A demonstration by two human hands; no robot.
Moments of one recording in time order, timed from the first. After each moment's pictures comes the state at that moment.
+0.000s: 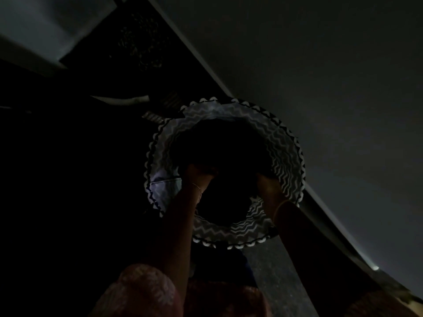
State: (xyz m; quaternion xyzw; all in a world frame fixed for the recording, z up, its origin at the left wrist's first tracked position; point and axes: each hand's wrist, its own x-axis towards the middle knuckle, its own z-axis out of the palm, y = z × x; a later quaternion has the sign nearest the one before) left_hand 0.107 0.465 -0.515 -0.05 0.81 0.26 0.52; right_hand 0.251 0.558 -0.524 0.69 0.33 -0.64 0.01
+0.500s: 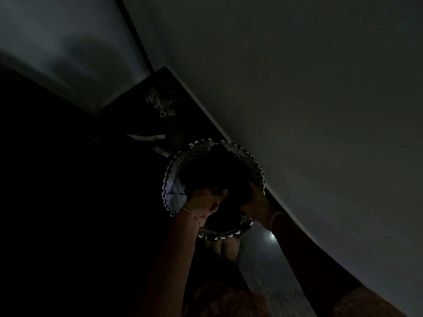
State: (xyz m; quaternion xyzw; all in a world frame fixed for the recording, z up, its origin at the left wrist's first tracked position) left_hand 0.137 0.461 -0.317 -0.18 0.64 0.46 0.59; right_hand 0.254 0.565 -0.345 0.48 0.61 -0.61 0.17
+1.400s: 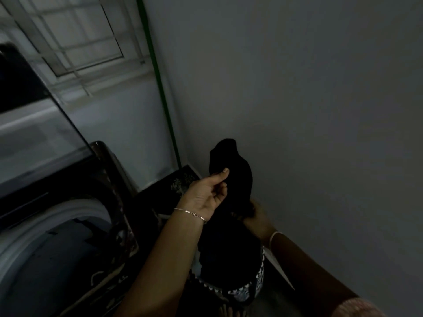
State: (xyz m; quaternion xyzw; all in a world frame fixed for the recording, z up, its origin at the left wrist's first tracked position) left_hand 0.108 0.448 0.031 -0.08 0.50 0.70 0.51; right_hand 0.224 0.542 -0.096 0.36 0.71 -0.60 -0.11
